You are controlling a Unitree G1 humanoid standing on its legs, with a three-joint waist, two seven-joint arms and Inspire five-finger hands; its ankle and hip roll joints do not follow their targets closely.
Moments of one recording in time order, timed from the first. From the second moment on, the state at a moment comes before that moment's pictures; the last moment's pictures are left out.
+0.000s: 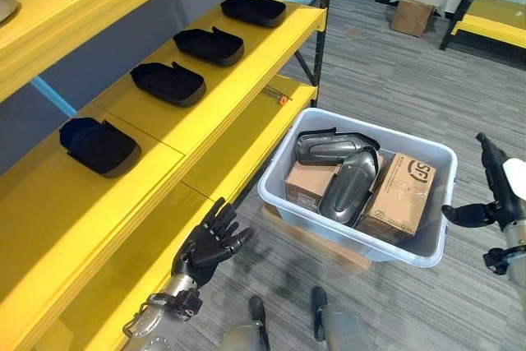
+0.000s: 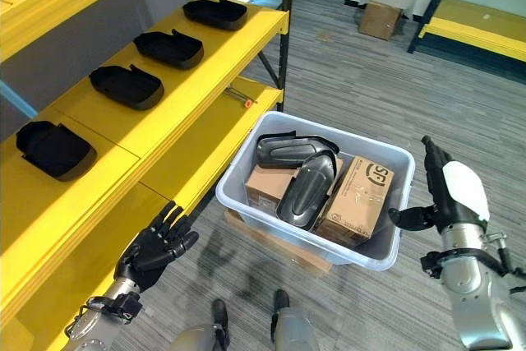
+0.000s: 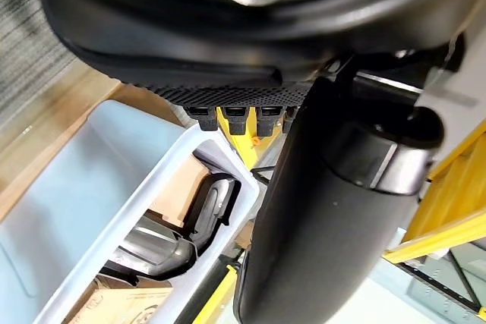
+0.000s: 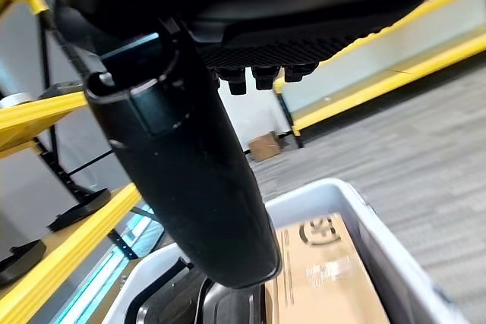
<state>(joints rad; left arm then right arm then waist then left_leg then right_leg) 0.30 0.37 -0.03 0.03 -0.85 -0.05 -0.27 0.19 -0.74 -0.17 -0.17 -0.27 0.16 -0.16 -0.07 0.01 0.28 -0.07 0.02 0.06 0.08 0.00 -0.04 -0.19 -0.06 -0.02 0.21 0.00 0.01</state>
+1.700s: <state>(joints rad) 0.13 0.41 -0.19 -0.01 -0.82 -0.03 -0.34 0.05 -0.93 -0.07 -0.15 -0.49 -0.02 -0.27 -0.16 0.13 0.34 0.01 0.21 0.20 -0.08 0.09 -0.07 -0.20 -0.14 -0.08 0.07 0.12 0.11</state>
